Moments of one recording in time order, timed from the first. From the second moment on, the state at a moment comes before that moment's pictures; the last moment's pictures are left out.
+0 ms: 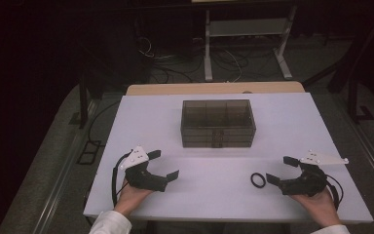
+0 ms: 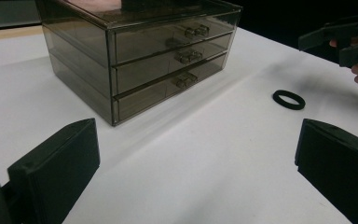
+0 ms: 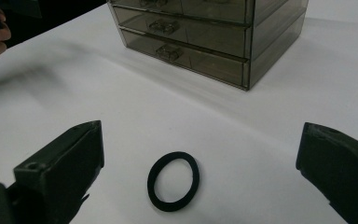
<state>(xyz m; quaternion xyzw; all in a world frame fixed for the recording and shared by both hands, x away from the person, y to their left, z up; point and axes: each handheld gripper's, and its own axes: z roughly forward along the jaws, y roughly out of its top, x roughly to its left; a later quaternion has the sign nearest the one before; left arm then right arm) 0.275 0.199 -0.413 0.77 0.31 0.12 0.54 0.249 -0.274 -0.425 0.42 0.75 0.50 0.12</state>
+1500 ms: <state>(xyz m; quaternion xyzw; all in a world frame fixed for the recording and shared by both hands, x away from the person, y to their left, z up) 0.274 0.197 -0.413 0.77 0.31 0.12 0.54 0.254 -0.270 -0.421 0.42 0.76 0.49 0.10</state>
